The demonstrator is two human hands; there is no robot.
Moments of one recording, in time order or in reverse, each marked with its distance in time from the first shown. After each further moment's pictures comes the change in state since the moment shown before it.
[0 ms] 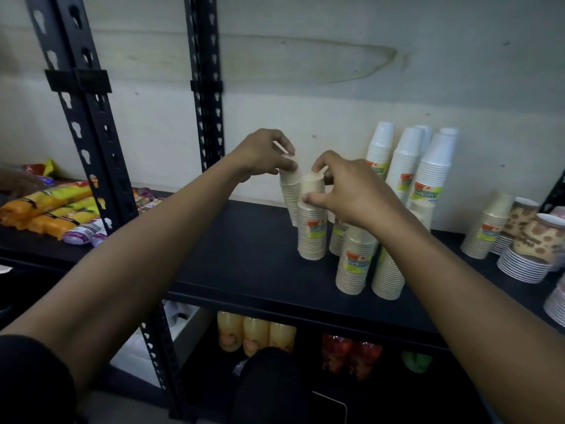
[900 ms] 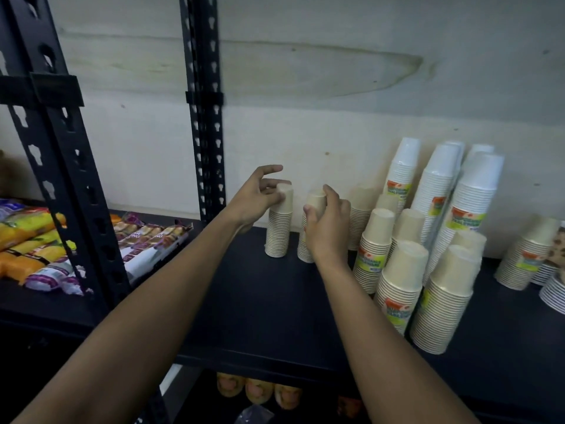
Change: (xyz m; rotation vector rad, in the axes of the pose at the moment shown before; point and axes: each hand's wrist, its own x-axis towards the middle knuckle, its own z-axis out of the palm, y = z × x) left_hand 0.046 -0.108 0.019 -0.481 -0.003 0.078; right_hand 0.091 0.012 0.161 0.476 0.472 0.338
